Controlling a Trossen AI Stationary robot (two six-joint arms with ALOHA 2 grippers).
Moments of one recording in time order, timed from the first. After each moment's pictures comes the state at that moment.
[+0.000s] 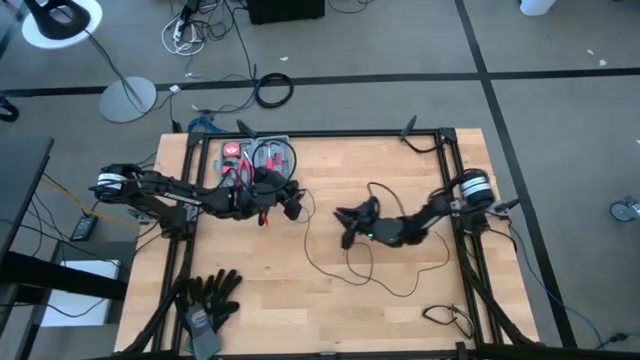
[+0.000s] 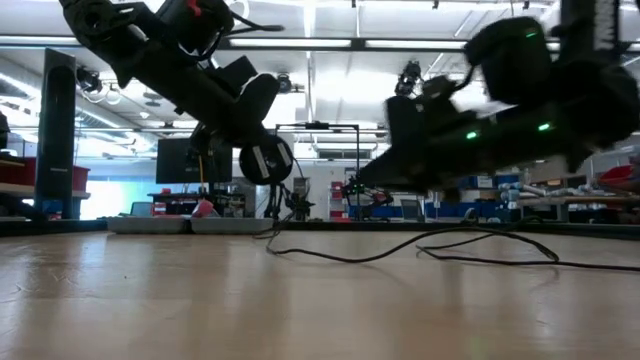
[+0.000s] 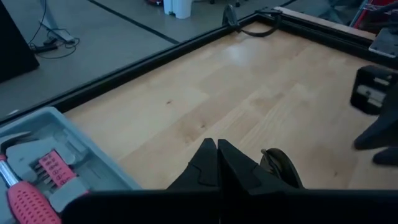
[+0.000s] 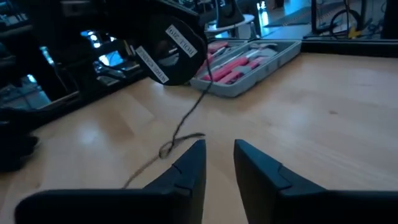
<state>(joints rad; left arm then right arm) 0.05 1.40 0.60 0.33 -0.61 -0.40 0.20 1.95 0.53 1.22 0.74 0.44</state>
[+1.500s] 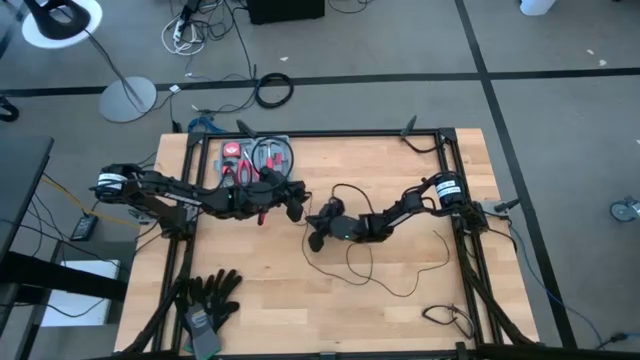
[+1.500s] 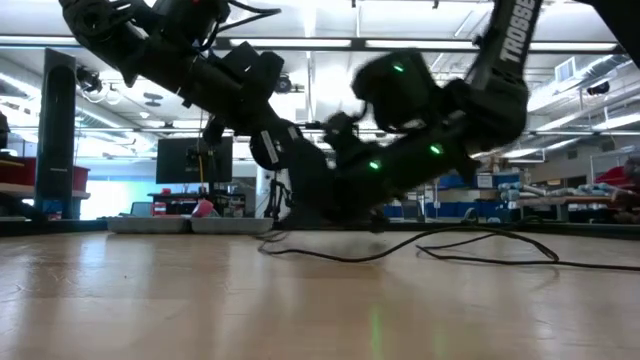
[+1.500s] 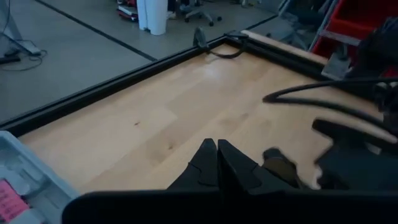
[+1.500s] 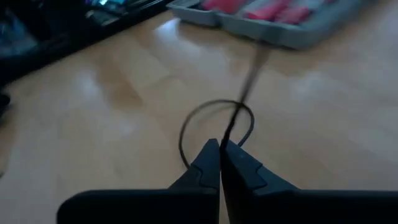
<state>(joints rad) 0.05 1.40 0.59 0.47 -0.53 -0.37 0.12 2.15 0.95 0.77 0.50 0.51</state>
